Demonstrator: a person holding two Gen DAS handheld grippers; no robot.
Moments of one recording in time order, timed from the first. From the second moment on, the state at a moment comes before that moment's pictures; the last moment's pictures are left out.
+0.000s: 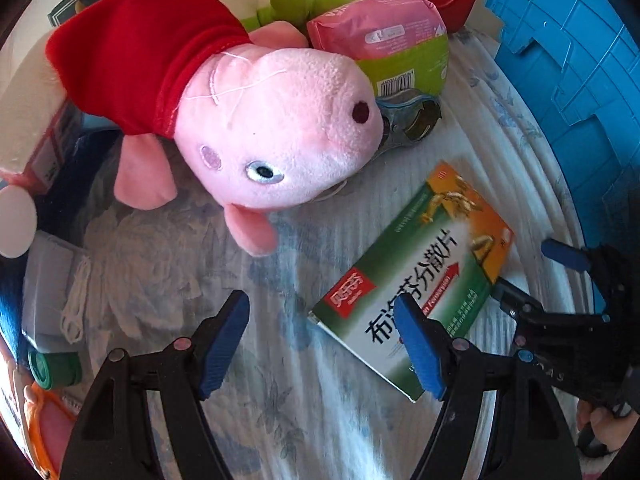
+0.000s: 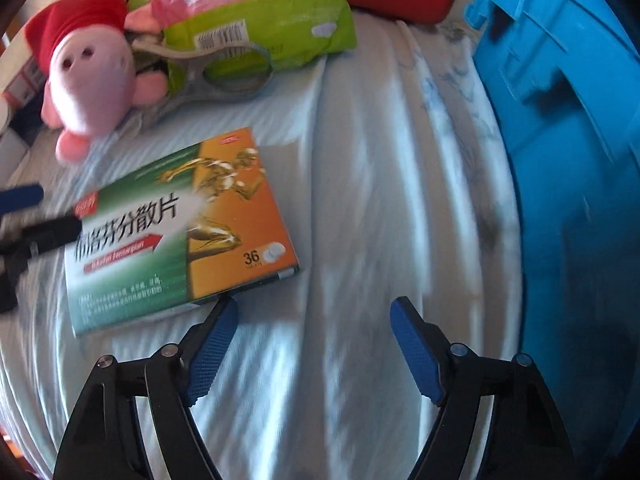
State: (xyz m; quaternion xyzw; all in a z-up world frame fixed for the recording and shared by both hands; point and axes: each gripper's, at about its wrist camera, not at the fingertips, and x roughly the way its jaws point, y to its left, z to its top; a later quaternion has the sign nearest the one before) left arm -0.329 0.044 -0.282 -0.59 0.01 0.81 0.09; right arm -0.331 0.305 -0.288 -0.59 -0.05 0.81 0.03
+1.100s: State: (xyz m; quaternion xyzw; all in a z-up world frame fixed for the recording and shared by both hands) left arm -0.288 -0.010 -0.297 -0.56 0.02 0.83 0.01; right arm -0.346 0.308 -0.248 -0.54 0.00 0.84 -0.01
